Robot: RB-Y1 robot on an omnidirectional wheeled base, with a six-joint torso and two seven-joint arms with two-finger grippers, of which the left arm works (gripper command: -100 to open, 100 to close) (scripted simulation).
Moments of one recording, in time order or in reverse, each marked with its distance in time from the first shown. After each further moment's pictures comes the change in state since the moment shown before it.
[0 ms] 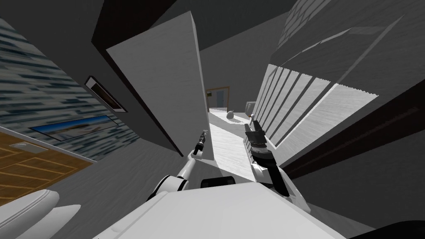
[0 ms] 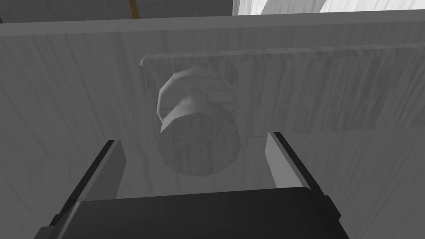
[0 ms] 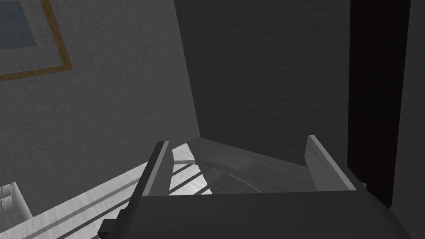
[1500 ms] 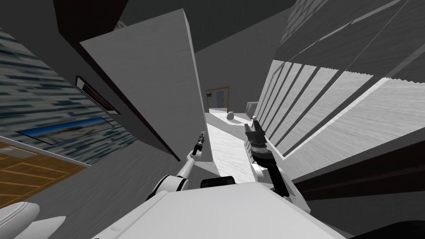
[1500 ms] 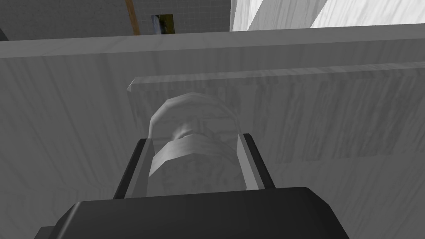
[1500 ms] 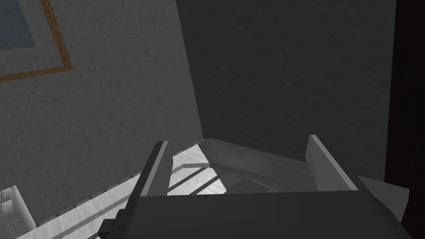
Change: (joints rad) arm -0.008 0.008 0.033 0.035 0.012 -0.010 -0.011
